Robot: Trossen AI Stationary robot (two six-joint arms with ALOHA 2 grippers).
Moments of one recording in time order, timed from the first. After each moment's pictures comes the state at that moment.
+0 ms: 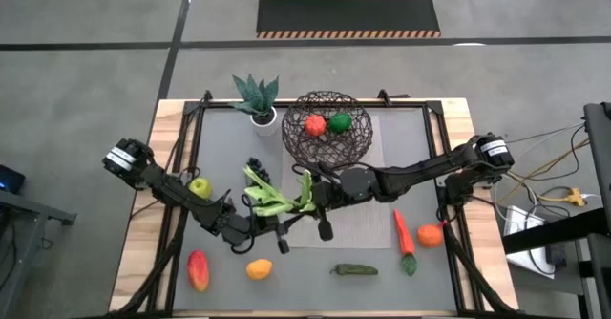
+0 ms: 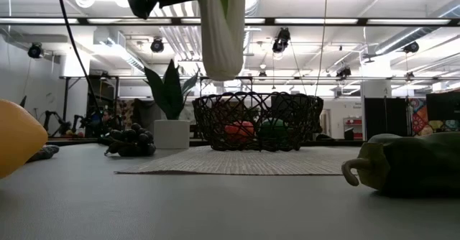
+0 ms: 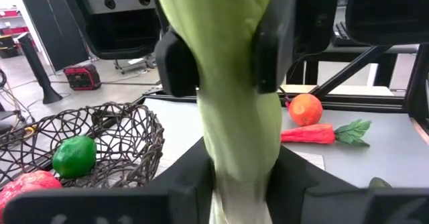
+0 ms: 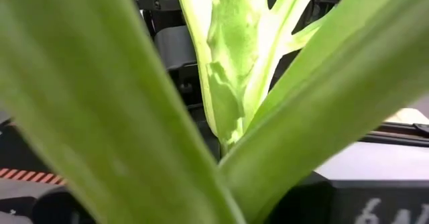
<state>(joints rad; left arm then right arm) -0.52 1.55 0.78 0.70 -0.87 -0.02 0.20 1.68 1.19 0.34 -0.02 -0.02</state>
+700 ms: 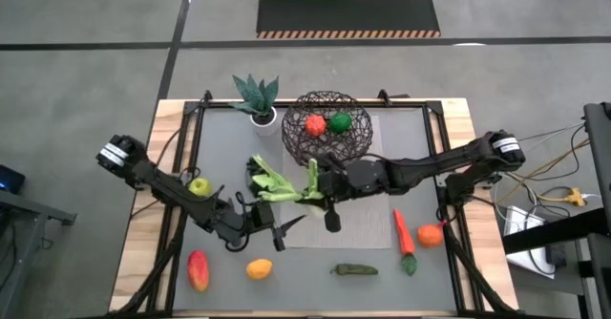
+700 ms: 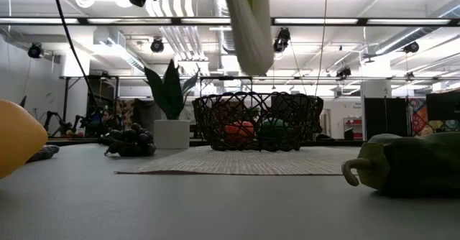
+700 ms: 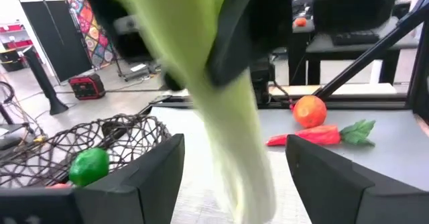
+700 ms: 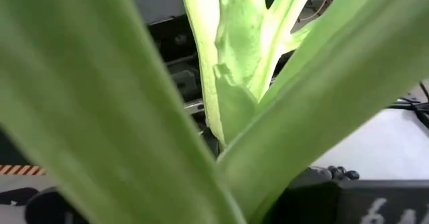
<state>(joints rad) -0.53 1.47 0.78 0.62 -0.88 0.04 0.18 1.56 1.19 0.14 0.03 0.04</state>
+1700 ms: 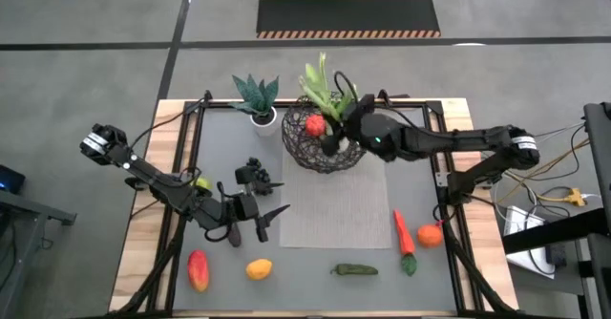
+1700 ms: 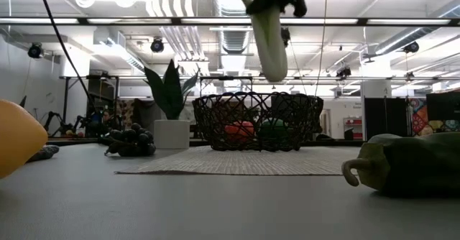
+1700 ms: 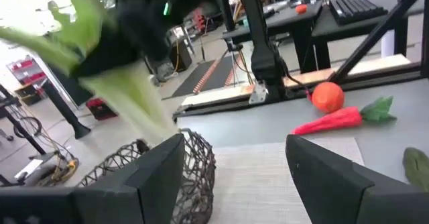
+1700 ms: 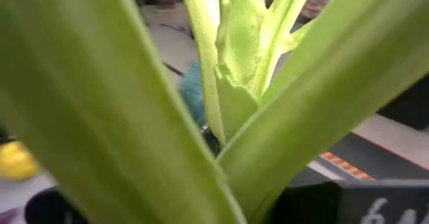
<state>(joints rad) -0.54 1.23 0.78 0.36 -0.88 0.21 -0.10 1.43 1.18 0.01 0.60 0.10</state>
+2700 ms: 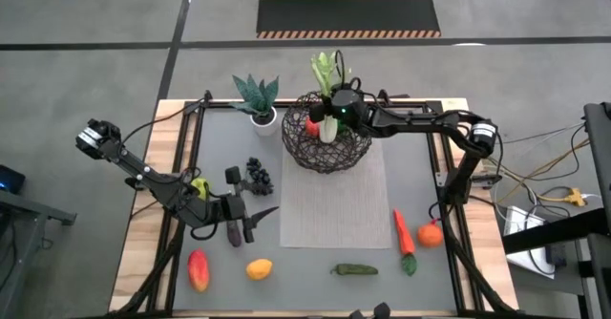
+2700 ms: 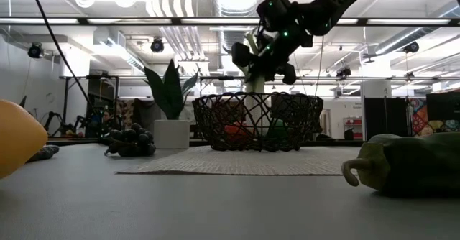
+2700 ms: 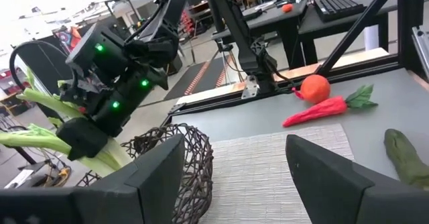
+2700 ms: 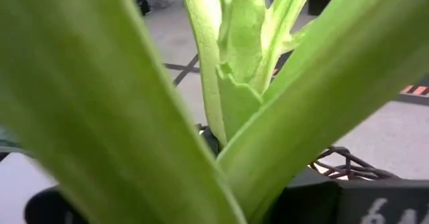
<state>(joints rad) -0.59 1.11 0.69 0.30 -0.88 0.22 -0.42 1.76 1.17 0.17 0.51 0.46</state>
